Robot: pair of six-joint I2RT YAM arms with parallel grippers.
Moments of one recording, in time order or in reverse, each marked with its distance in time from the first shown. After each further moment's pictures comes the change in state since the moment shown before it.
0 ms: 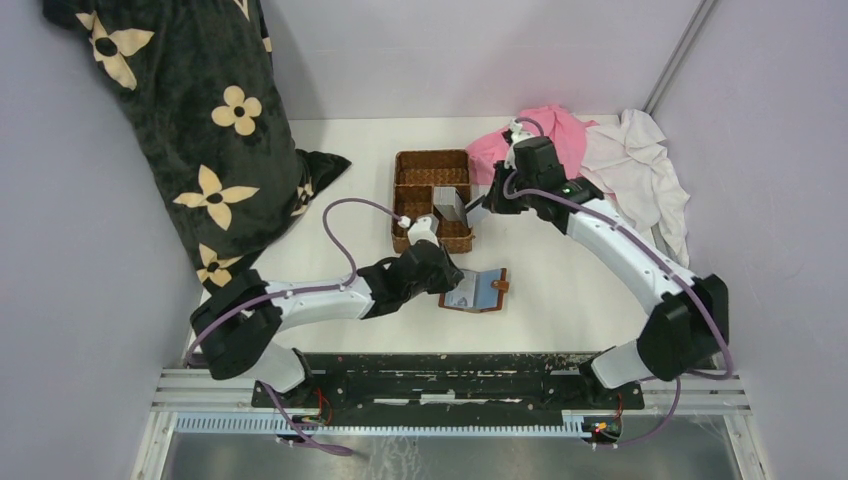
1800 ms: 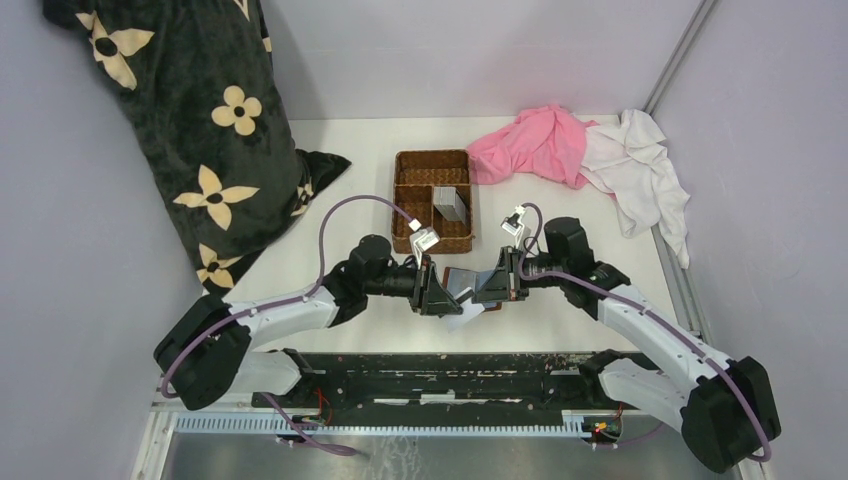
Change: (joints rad) left arm 0.193 -0.251 -0.249 0.319 0.973 0.317; right arm 0.000 -0.506 -0.697 0.281 -0.788 0.234
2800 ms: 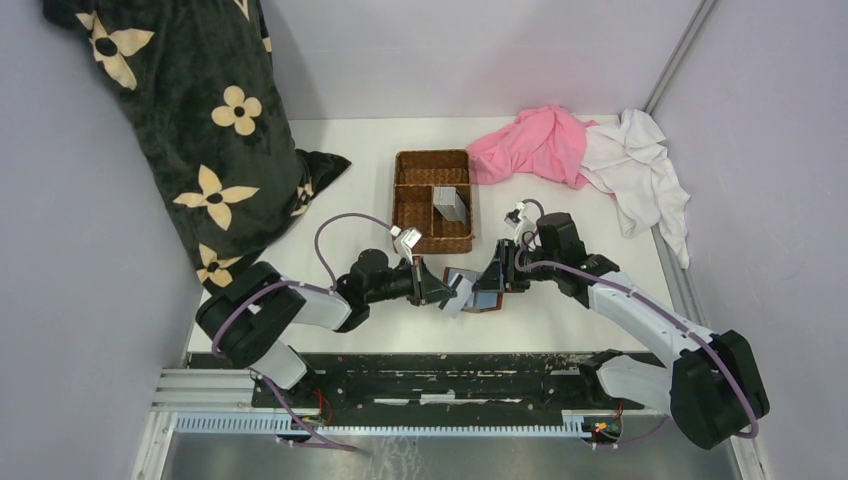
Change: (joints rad) left arm 0.050 0.260 -0.147 0.450 -0.212 -0.220; right arm -0.022 0.136 0.018 0.000 0.169 -0.062
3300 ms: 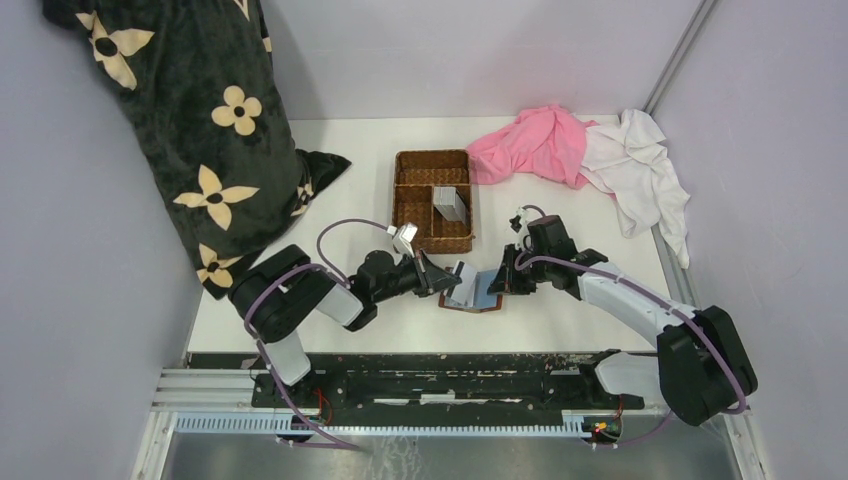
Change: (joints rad) left arm -0.003 0.197 0.016 0.238 -0.170 -0.166; right arm 0.001 0.100 0.021 -0.110 0.247 -0.052
